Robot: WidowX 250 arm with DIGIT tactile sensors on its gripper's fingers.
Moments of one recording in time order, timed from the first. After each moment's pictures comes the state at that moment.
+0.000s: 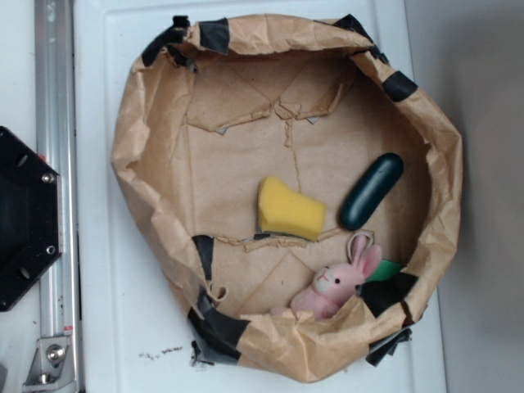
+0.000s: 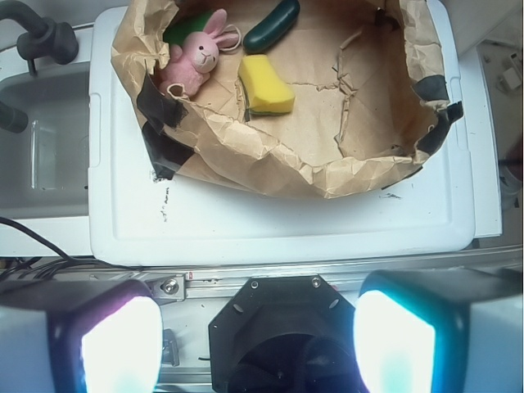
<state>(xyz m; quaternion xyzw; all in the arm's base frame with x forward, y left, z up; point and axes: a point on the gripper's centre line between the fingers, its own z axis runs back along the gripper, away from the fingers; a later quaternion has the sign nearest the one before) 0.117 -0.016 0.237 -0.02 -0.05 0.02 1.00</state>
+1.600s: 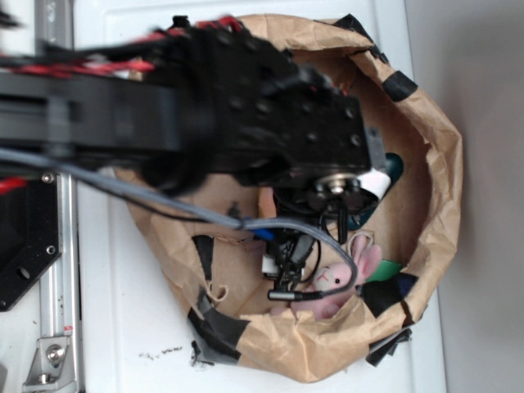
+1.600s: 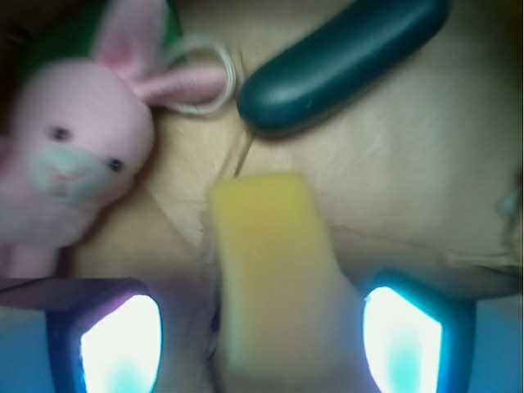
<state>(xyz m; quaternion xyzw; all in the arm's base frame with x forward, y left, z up) 0.269 -0.005 0.038 -0.06 0.03 -0.04 1.00</state>
